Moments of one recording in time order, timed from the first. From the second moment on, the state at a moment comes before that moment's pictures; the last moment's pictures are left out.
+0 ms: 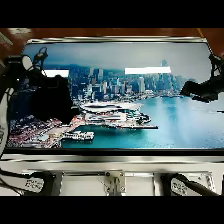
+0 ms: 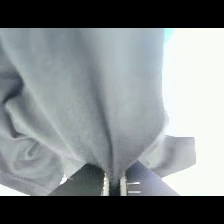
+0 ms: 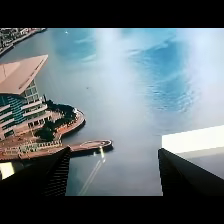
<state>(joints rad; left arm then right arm) -0.07 -1.58 1.67 1.57 -1.29 -1.52 -0.22 -1.27 1.41 -1.40 1.37 1.53</state>
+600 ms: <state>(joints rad) -0.62 -1.38 1.63 1.21 -1.17 -1.58 -0.22 -1.03 1.48 -1.44 1.59 1.46</state>
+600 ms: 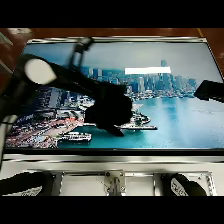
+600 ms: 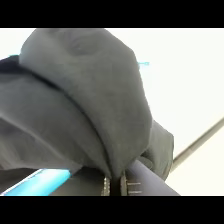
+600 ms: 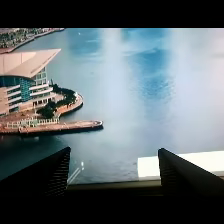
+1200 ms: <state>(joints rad) -0.54 -1.64 1.66 1.14 -1.29 -1.62 -0.25 -1.02 1.33 -1.46 1.62 1.45</state>
